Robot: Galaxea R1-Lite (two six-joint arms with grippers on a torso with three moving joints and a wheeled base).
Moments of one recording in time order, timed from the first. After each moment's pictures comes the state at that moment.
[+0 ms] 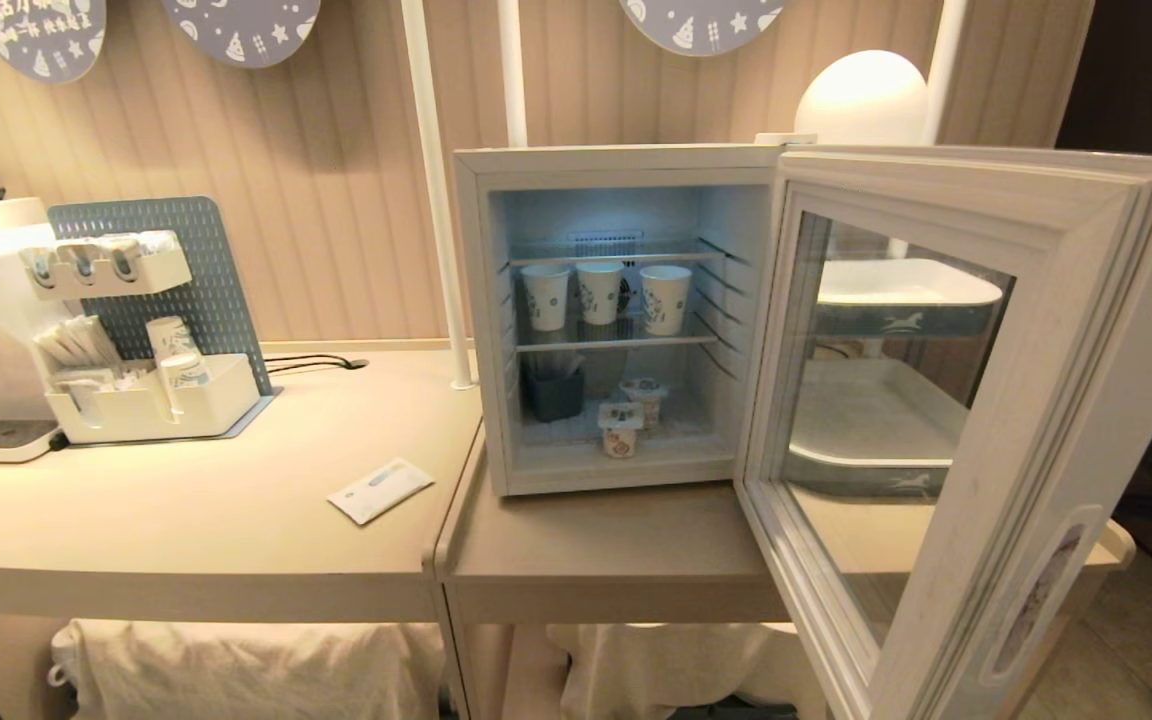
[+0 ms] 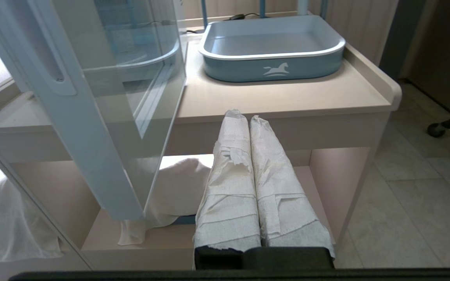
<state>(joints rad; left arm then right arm) -0.20 0.50 -0.96 0.62 0.10 -0.16 0.00 0.00 -0.04 0.10 0.00 0.02</state>
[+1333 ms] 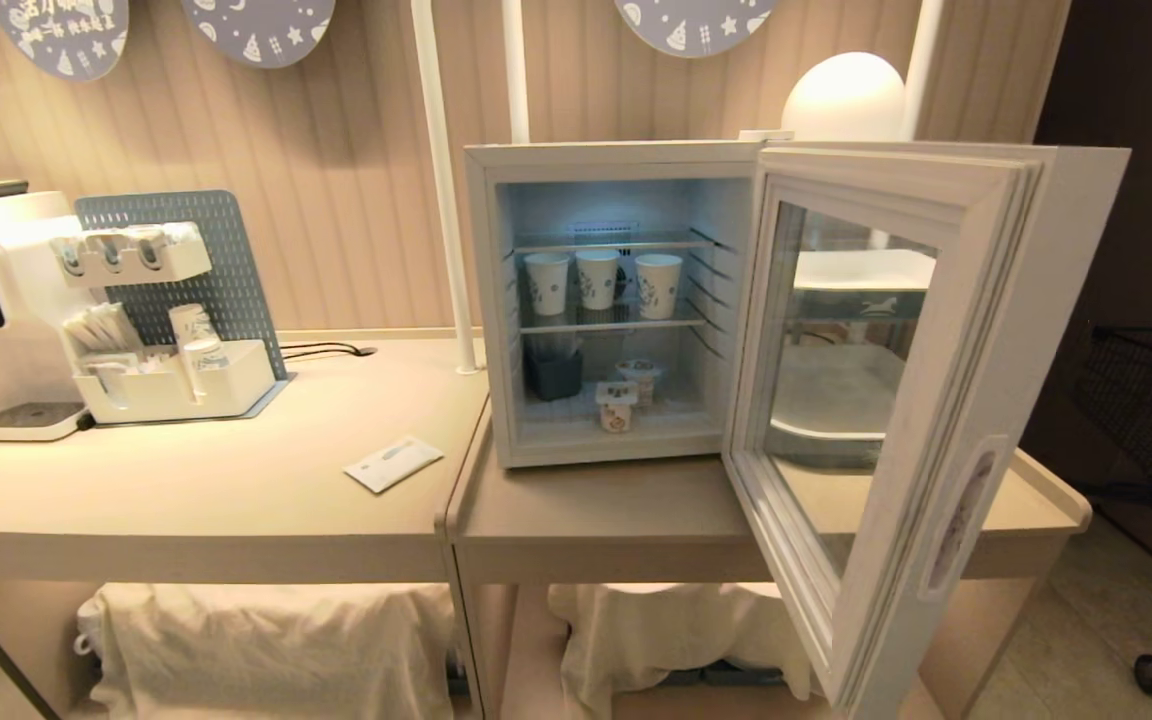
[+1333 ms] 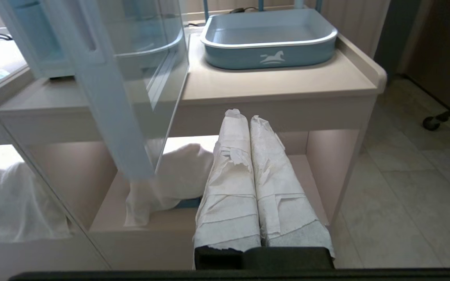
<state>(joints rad) 0.00 0.00 0.00 0.01 0.00 0.03 0.00 0.00 -0.04 0.10 0.00 0.02</state>
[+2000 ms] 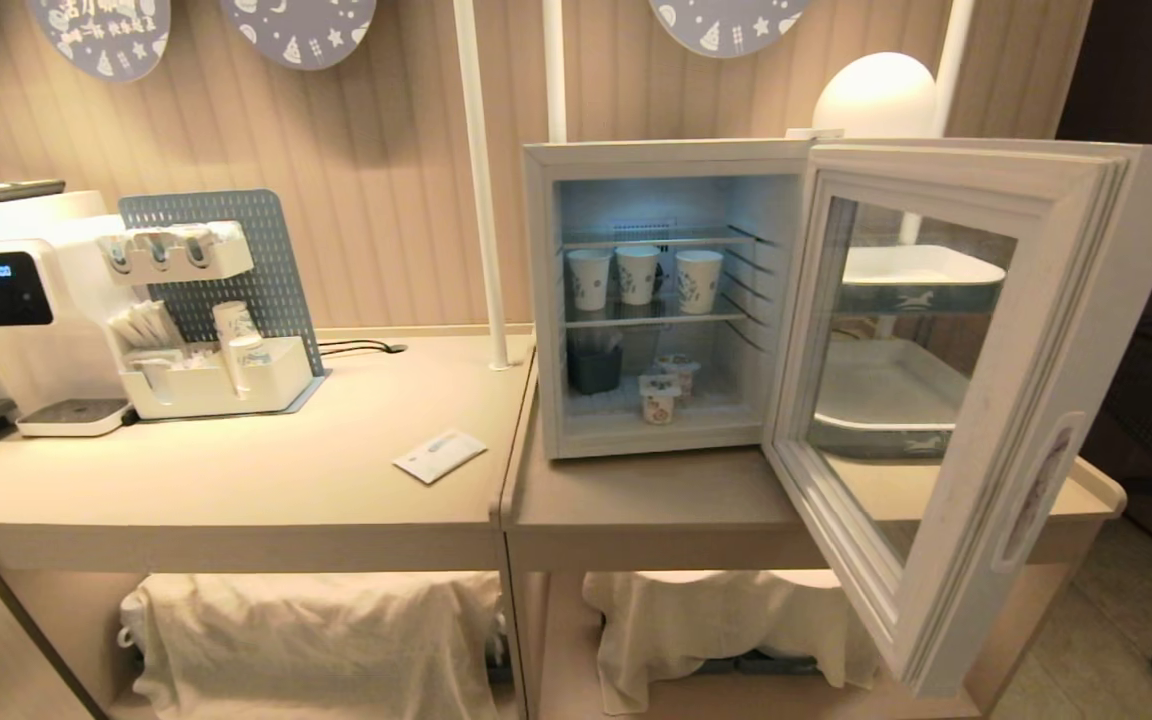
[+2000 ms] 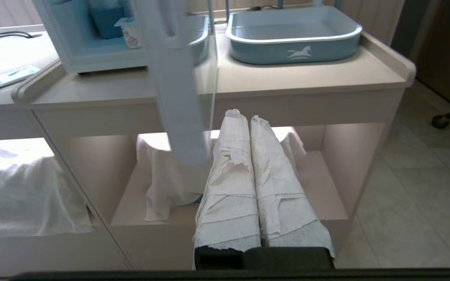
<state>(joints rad) 0.00 0.00 0.00 0.01 0.01 0.03 0.00 0.00 -0.04 0.10 0.00 0.02</state>
